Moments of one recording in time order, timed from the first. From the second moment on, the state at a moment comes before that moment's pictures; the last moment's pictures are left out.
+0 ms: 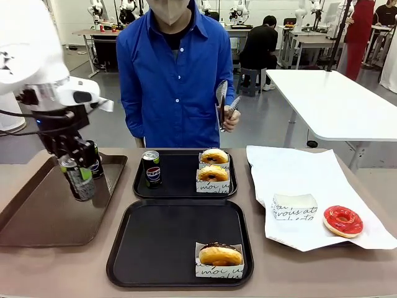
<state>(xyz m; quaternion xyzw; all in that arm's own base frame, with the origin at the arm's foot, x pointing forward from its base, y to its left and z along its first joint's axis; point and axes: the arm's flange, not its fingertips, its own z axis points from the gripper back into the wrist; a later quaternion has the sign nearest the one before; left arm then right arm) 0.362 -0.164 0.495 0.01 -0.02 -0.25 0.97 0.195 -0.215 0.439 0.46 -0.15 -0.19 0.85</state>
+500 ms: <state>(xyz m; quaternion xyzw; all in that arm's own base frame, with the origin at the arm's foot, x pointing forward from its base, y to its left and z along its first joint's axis) 0.342 -0.238 0.455 0.02 0.02 -0.33 0.94 0.195 -0.215 0.439 0.46 -0.15 -0.19 0.85</state>
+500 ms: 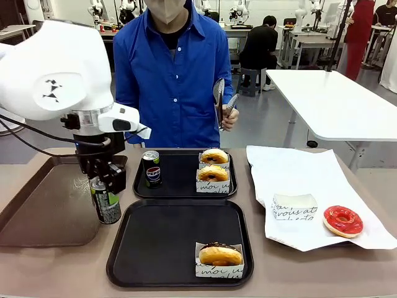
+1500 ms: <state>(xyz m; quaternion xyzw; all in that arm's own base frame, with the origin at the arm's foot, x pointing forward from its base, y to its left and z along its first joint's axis) 0.357 -0.262 0.458 -0.01 -0.04 -0.33 0.94 0.195 -0.215 0.439 0.46 -0.15 -0.19 0.85</state>
